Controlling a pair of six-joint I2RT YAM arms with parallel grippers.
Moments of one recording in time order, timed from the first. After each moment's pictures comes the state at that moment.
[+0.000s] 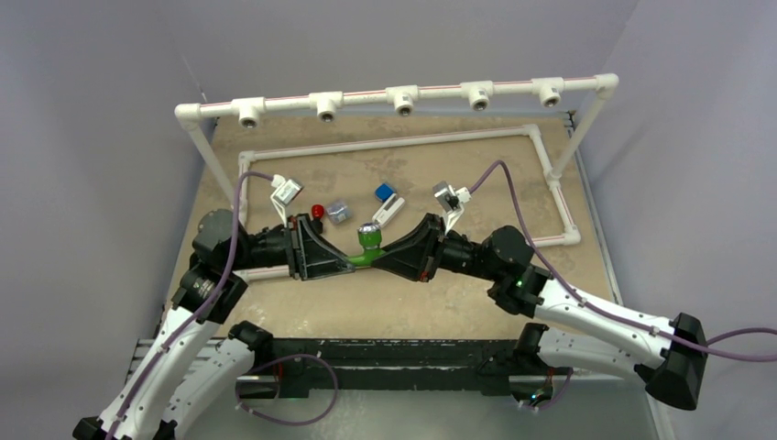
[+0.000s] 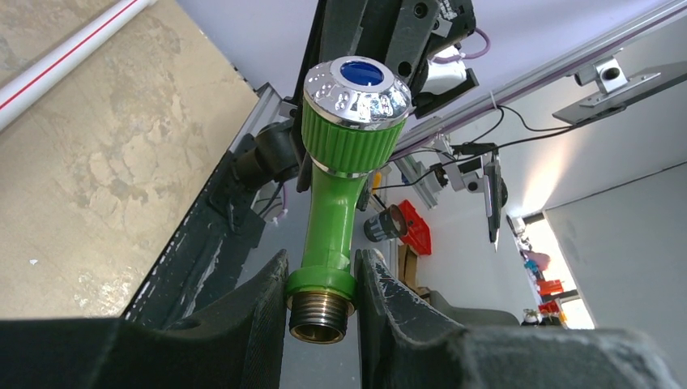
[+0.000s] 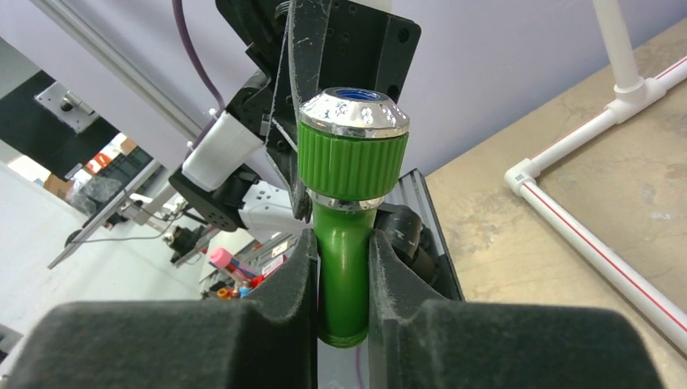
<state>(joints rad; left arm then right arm) -0.44 0.64 0.79 -0.15 0.97 -0.97 1.01 0.93 0.69 0.47 -0.39 0.77</state>
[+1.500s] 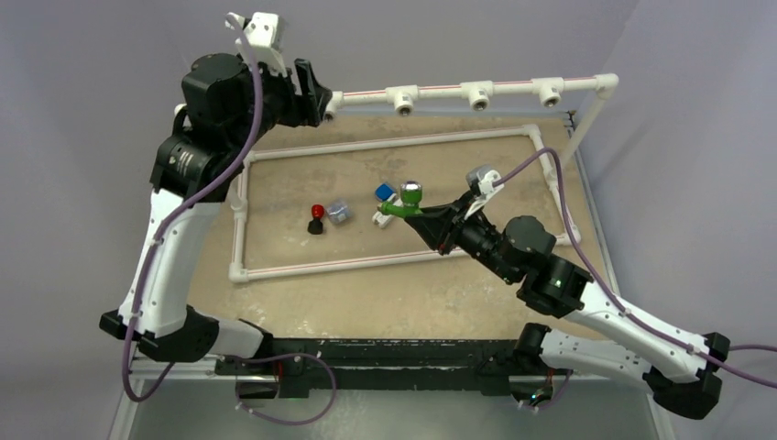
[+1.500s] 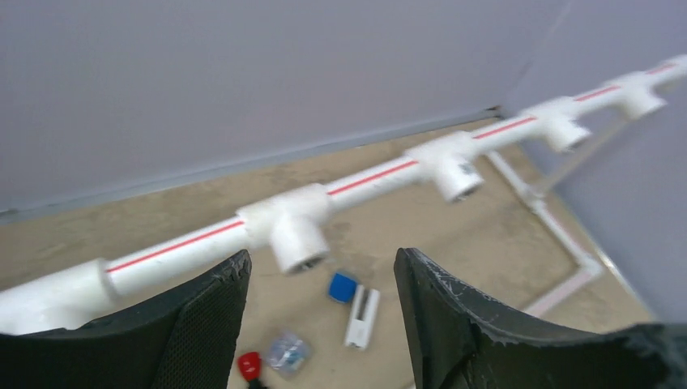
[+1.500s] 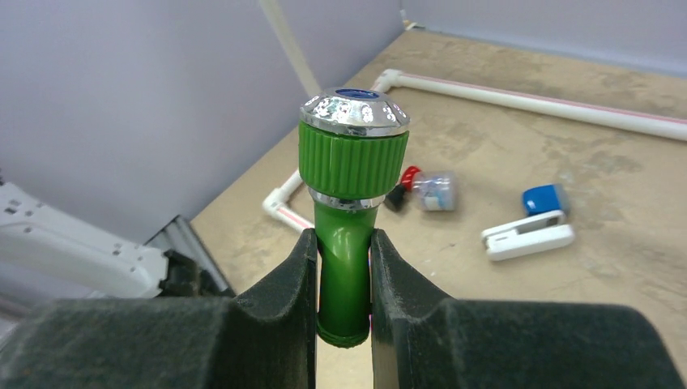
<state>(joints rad) -0.44 1.37 2.03 -0.79 0.04 -0.19 1.01 0.80 0.88 -0.08 0.14 0.39</state>
